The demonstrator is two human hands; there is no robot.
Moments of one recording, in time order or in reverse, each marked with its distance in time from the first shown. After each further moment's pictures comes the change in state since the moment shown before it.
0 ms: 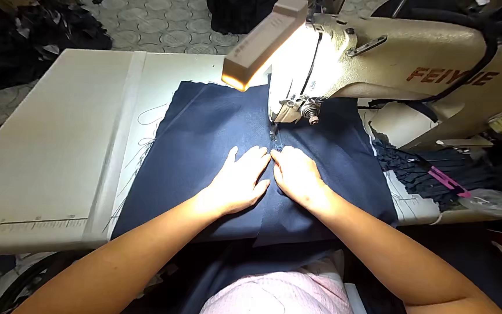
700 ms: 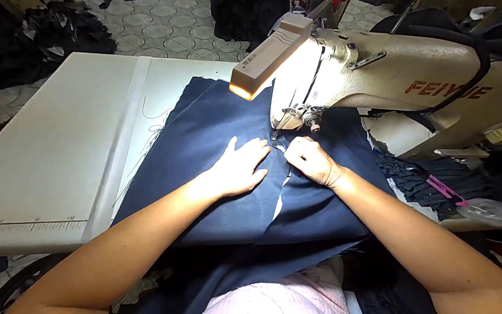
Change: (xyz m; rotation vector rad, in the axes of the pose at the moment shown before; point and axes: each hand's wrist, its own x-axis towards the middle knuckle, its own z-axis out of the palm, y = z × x) left_hand 0.027 -0.025 -0.013 0.004 -0.046 0.033; right_hand 0.039 0.085 0.012 0.403 0.315 -0.579
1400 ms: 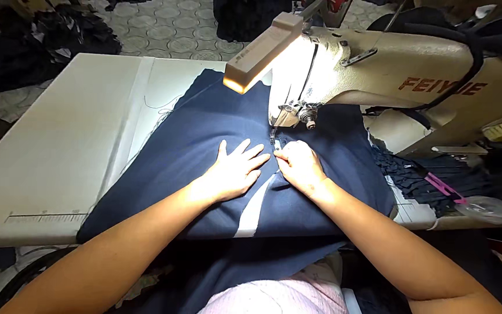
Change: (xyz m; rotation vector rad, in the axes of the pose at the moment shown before) left_hand -0.019 0.006 0.003 0.017 0.001 -0.038; right_hand 0.003 -0.048 0.021 -0.323 -0.041 0.334
